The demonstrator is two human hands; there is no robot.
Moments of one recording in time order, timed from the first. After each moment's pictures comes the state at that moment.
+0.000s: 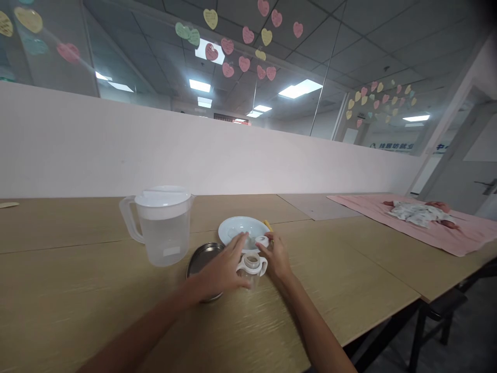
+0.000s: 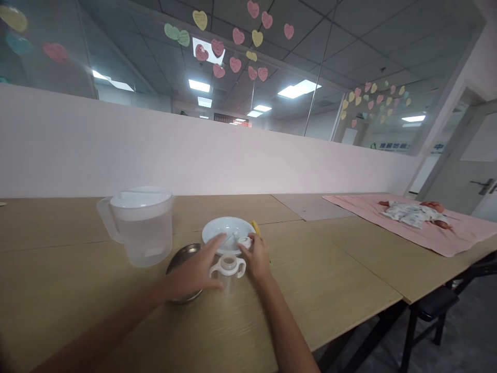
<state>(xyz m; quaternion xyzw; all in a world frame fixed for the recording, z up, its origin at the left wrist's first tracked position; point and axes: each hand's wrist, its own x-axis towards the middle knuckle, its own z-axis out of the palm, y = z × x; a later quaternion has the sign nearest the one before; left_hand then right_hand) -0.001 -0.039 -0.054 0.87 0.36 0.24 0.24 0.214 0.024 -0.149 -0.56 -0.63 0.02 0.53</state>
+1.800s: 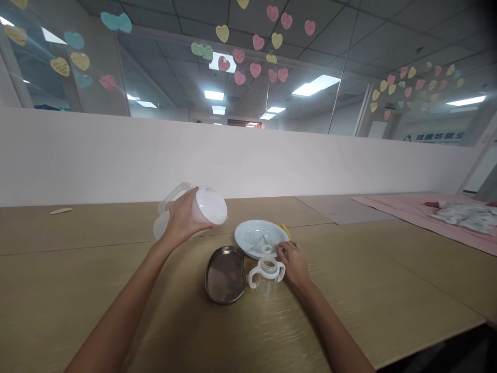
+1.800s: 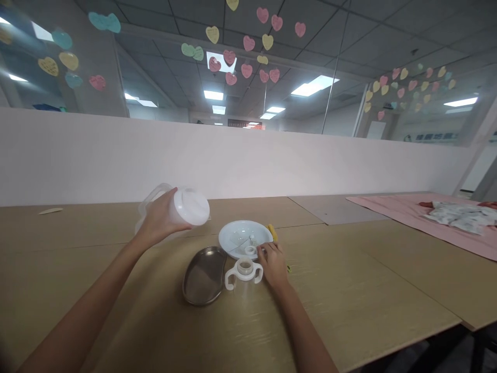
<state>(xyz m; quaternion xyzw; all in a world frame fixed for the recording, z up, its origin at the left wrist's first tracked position) -0.110 0.006 0.019 0.75 0.52 0.41 -0.06 0.208 0.014 -0.142 -0.53 -0.72 -0.06 0.45</state>
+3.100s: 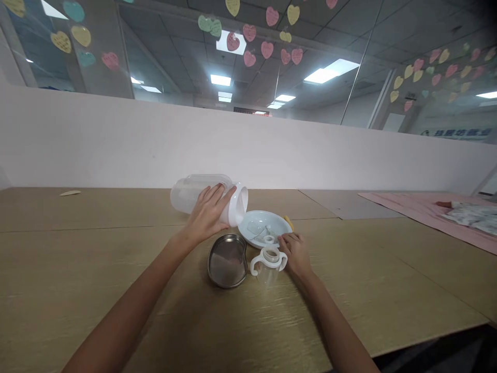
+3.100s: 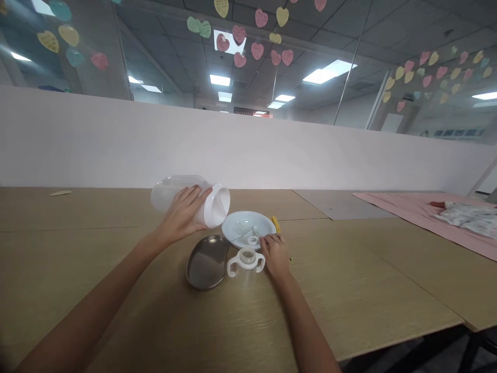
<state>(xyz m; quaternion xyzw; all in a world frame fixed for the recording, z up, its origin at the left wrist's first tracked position) -0.080 -0.001 0.001 0.84 0.37 0.27 -0.28 0.208 0.013 -0.143 -0.53 -0.74 -0.08 0.41</state>
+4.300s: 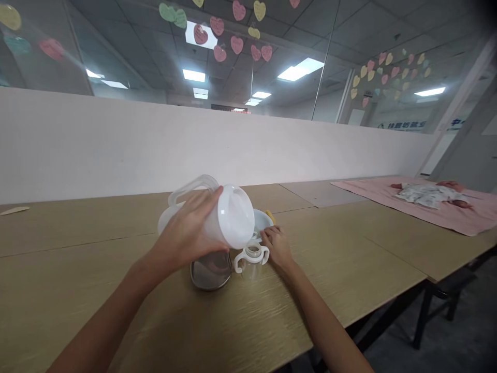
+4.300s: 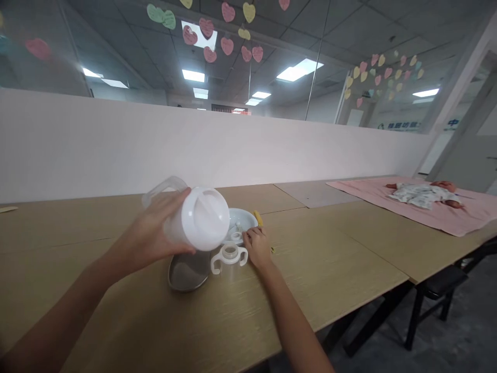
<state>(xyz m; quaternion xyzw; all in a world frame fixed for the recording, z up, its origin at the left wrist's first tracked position) -0.053 -0.071 0.038 0.86 0.37 0.33 -0.09 0.205 0.013 -0.136 -0.55 -0.72 -0.08 0.41</state>
